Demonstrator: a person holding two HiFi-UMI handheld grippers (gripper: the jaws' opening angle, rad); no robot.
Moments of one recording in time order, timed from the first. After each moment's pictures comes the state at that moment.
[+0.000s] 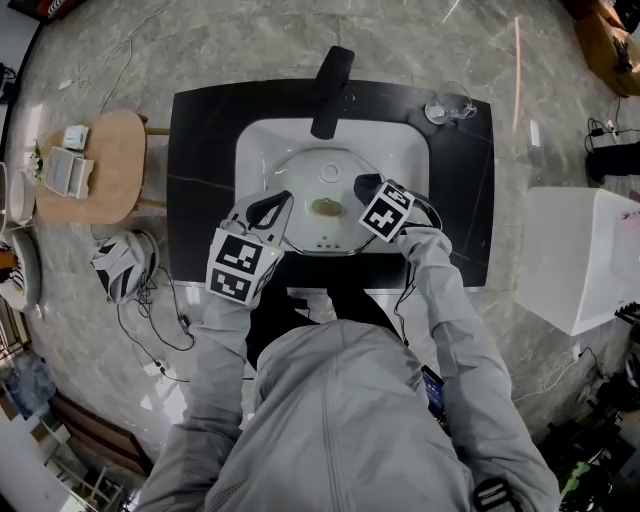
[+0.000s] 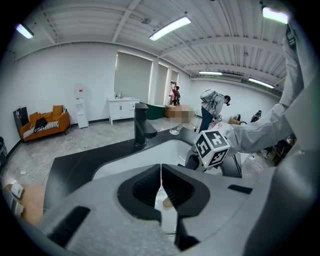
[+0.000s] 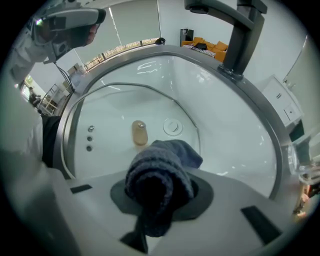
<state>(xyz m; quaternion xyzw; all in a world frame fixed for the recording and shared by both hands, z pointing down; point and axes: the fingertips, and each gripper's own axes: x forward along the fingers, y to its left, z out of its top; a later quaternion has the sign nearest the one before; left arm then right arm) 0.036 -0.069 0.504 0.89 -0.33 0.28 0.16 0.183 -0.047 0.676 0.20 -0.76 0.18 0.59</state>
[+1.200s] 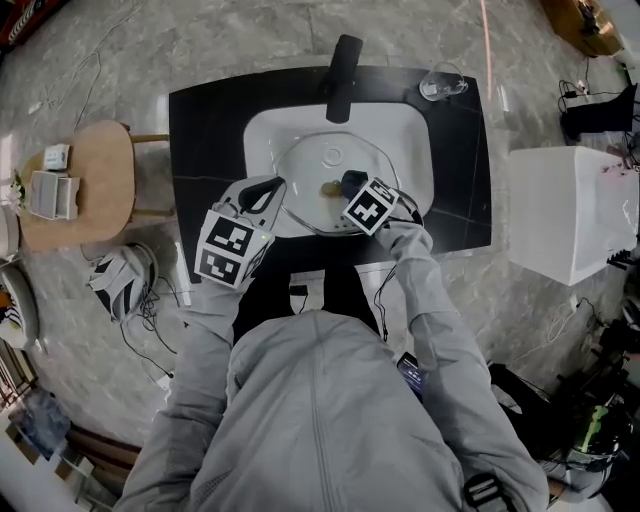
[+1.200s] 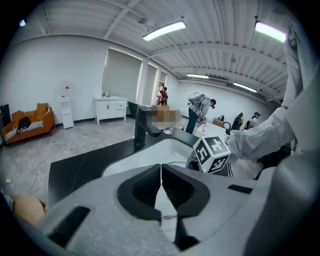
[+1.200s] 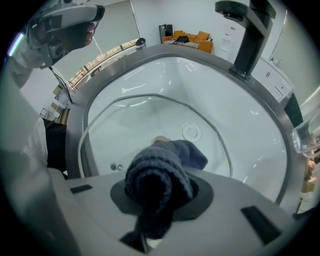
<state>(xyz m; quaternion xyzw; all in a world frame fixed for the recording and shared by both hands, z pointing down) -0.010 -0.076 0.492 0.92 -0.24 0.28 0.16 0.119 -0.014 0.666 0.26 -0.73 0.27 0.57</state>
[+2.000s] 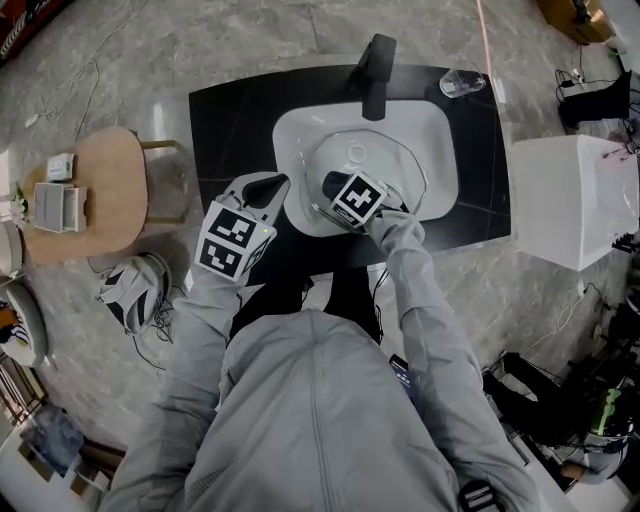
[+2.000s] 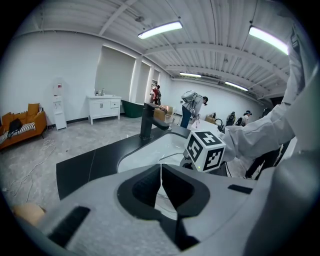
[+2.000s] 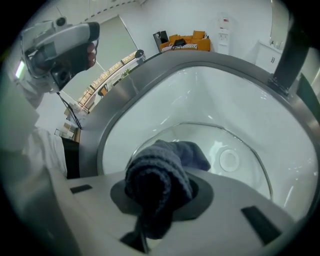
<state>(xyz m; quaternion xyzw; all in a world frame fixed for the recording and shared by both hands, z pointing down) -0.070 -0.093 0.502 0.93 -0.19 0.29 0.16 0.008 -0.023 0.665 0.24 -0.74 0.37 0.51</state>
